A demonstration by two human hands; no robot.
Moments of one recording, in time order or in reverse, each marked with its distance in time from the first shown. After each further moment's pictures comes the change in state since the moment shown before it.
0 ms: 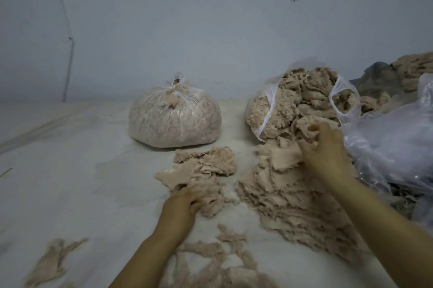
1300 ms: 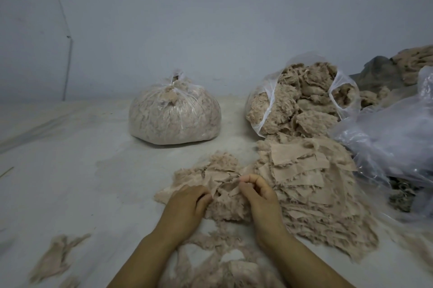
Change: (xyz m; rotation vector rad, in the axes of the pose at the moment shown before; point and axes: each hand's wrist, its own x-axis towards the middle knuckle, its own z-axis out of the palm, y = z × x) left_hand -0.011 0.014 -0.009 -0.045 0.051 0.179; right_hand -0.120 -0.030 0.085 1.049 -0.334 0.262
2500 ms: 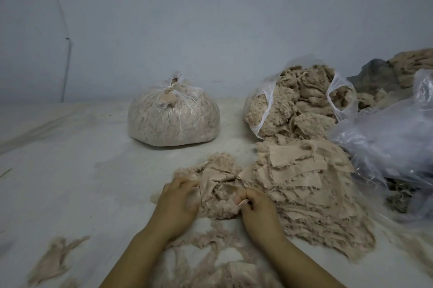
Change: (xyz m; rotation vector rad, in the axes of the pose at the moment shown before) left_hand 0.001 -0.015 -0.010 0.050 -0.069 -0.170; right_hand 0.002 0.011 -0.010 -0.640 -0.075 -0.179
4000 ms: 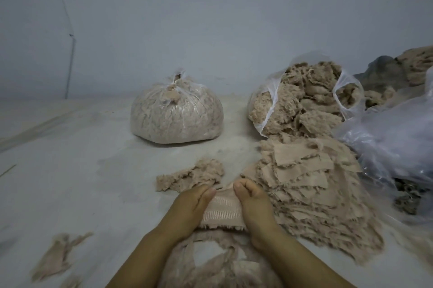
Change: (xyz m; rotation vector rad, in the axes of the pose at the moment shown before) left_hand 0.003 0.009 0.015 -0.291 0.009 0.179; right_hand 0.005 -0.025 0.015 0.456 -0.027 0.295
